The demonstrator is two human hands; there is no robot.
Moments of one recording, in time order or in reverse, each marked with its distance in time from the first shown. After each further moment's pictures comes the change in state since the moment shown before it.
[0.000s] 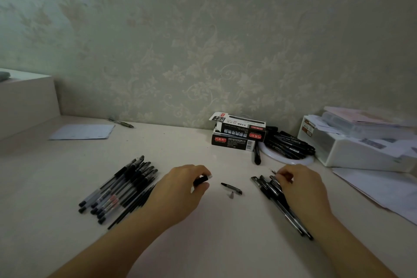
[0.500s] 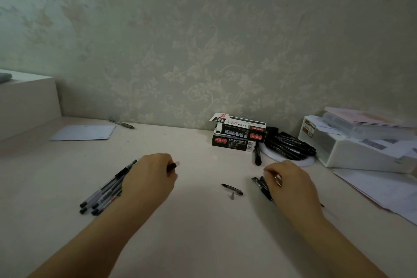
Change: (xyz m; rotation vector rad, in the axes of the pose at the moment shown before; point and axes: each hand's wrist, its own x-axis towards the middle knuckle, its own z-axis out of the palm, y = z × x) left_hand 0.006 -0.019 -0.038 0.290 0.065 -0.337; right_hand -0.008 -0.018 0.004 0.005 0.009 -0.198
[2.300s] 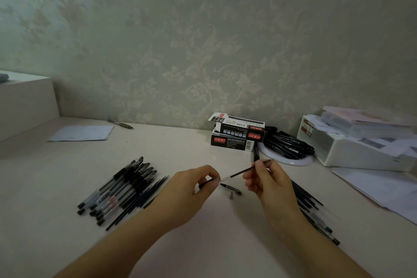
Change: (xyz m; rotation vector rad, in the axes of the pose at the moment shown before) left_hand -0.020 0.034 0.029 -0.516 -0.191 0.345; right_hand -0.007 -0.034 0.018 1.058 -0.113 0.429
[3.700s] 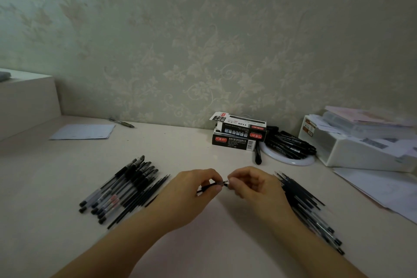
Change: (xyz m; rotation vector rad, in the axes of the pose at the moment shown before) left_hand -0.002 0.002 -0.002 0.058 -0.033 0.060; right_hand -0.012 -0.001 0.006 -0.296 -0.270 -0.147
